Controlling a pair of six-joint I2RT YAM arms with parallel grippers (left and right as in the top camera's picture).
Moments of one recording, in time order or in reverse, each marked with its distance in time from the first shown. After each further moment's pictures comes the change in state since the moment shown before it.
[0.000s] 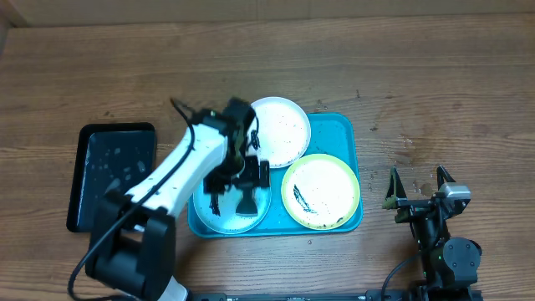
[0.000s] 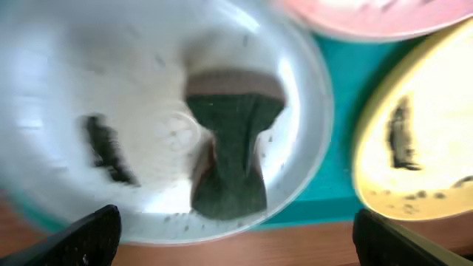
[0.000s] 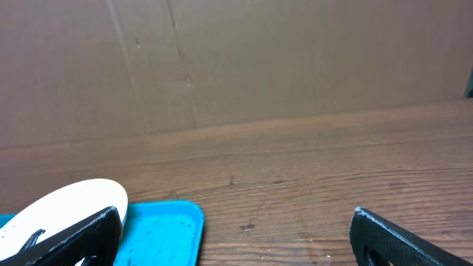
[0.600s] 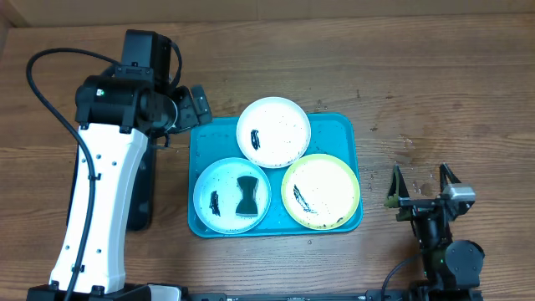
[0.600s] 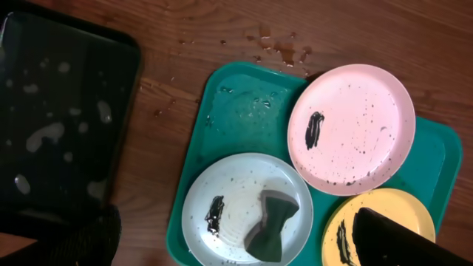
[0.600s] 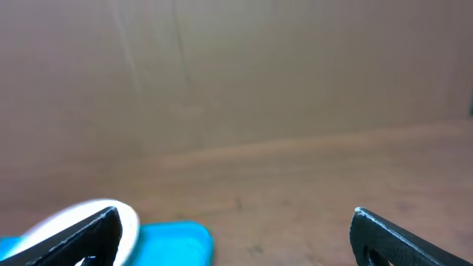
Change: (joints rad) left arm 0.263 -0.196 0.426 -0.169 -0.206 -0.023; right arm 0.000 0.000 0.000 0.074 -0.018 0.029
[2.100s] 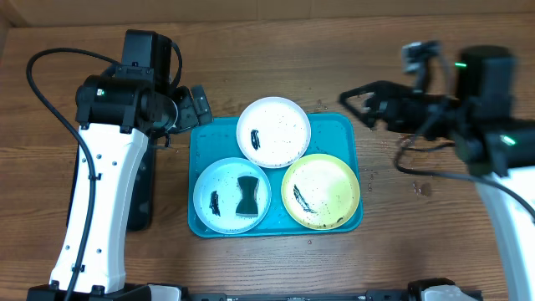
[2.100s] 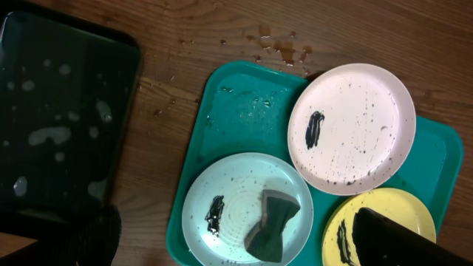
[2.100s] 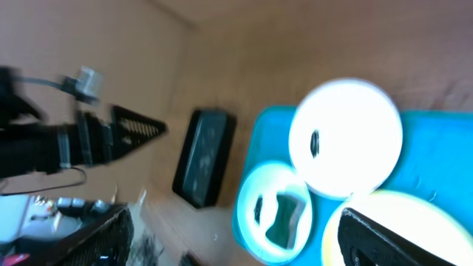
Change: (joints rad) left arm 0.000 0.001 0.000 -0.001 0.000 0.000; right arm 0.087 1.319 1.409 -0.901 -0.741 0.233
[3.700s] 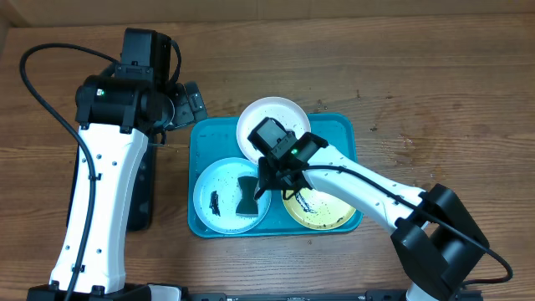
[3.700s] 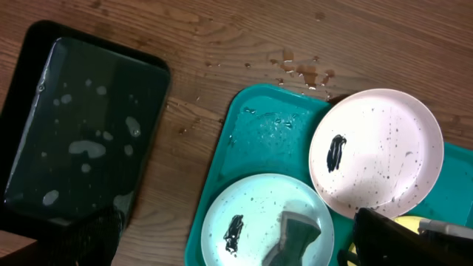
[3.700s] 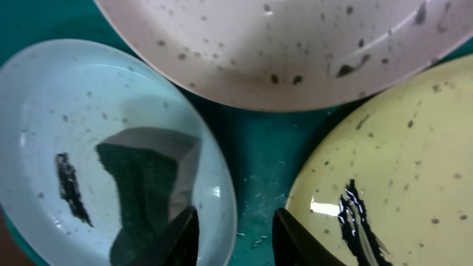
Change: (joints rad) left arm 0.000 0.000 0.000 0.026 -0.096 0.001; right arm 0.659 0.529 -0.115 0.095 0.707 0.369
